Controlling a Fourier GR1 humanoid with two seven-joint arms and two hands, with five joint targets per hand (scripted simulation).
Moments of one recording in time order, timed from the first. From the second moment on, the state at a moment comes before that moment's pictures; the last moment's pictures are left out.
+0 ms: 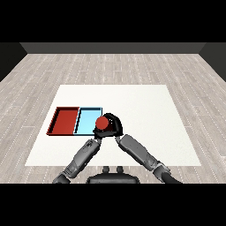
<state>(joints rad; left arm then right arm) -0.36 0.01 -0.51 -1.16 0.30 0.59 -0.30 -0.55 -0.01 0.67 -1.24 -0.42 -0.63 -0.37</state>
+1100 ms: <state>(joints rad) -0.36 0.00 -0.50 -1.19 0.24 0.67 -0.30 -0.52 0.00 0.60 -1.30 -0.31 -0.58 -0.30</state>
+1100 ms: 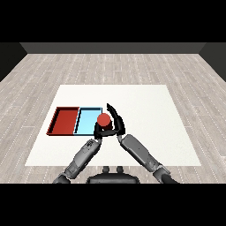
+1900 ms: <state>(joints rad) -0.34 0.15 -0.37 -1.21 0.16 0.62 -0.27 -0.22 -0.24 0.36 -1.69 -0.33 -0.45 -0.27</state>
